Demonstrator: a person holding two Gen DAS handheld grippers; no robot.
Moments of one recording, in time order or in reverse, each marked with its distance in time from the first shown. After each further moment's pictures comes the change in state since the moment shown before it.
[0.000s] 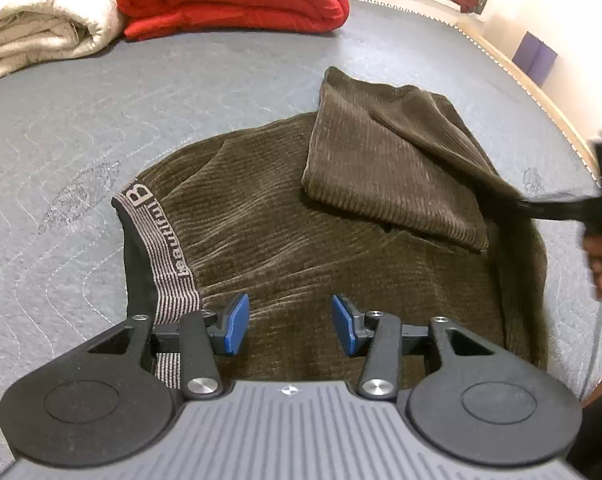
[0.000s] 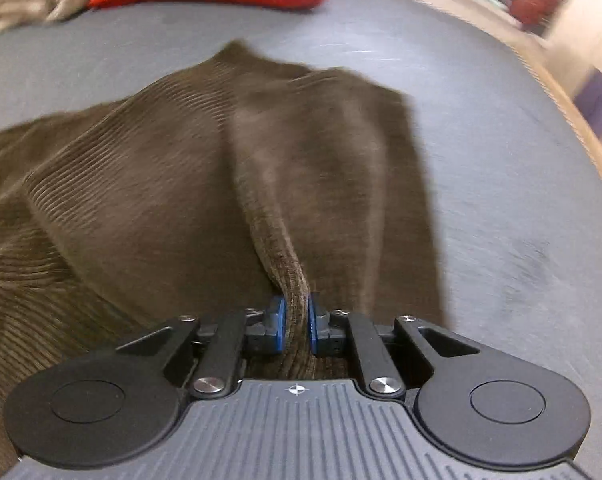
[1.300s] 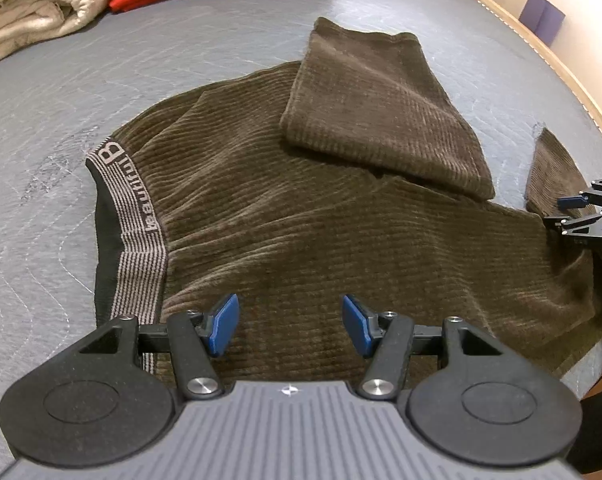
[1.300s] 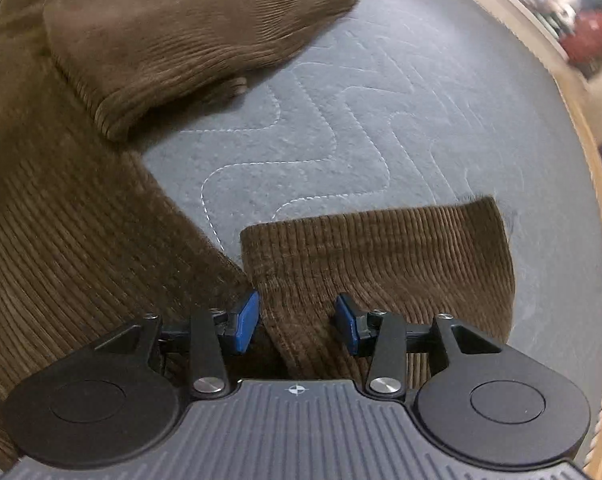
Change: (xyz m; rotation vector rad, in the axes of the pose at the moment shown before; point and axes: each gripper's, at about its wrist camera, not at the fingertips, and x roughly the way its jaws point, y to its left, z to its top) left arm 0.031 -0.031 -0.023 0.036 0.105 0.049; right arm 0.041 -0.079 -0.081 -0.377 0.109 0.003
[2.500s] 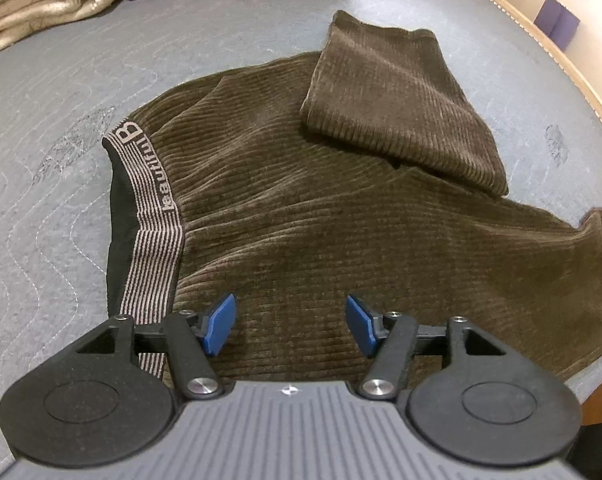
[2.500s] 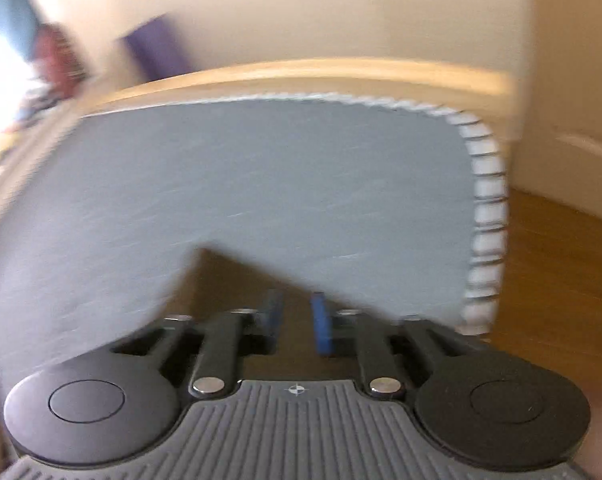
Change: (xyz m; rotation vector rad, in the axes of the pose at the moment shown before) left arm 0.000 0.008 -0.011 -0.033 0.025 0.026; right arm -0.088 -0.252 -0.306 1.514 -0.275 -0.228
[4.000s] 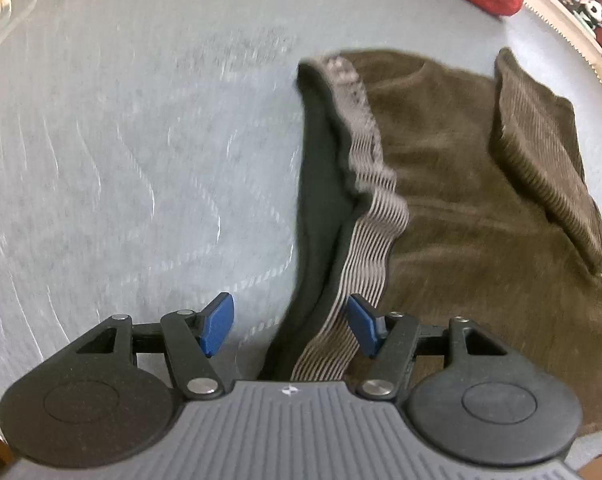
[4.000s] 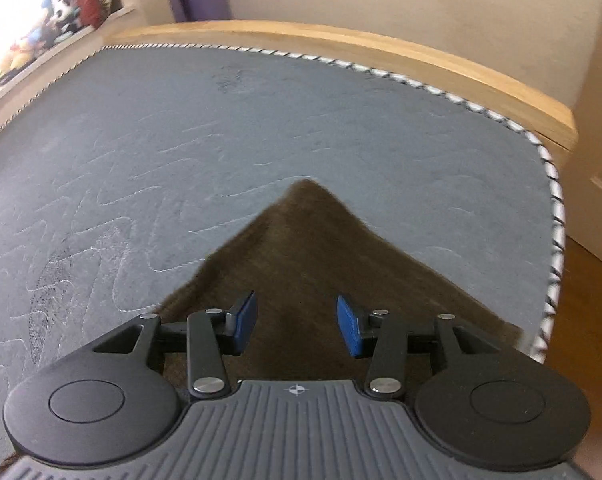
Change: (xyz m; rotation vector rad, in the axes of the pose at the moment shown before) left arm 0.019 0.147 -0.031 -0.385 0.094 0.048; right arm 0.032 0.066 -0.010 -0.187 0.055 -0.130
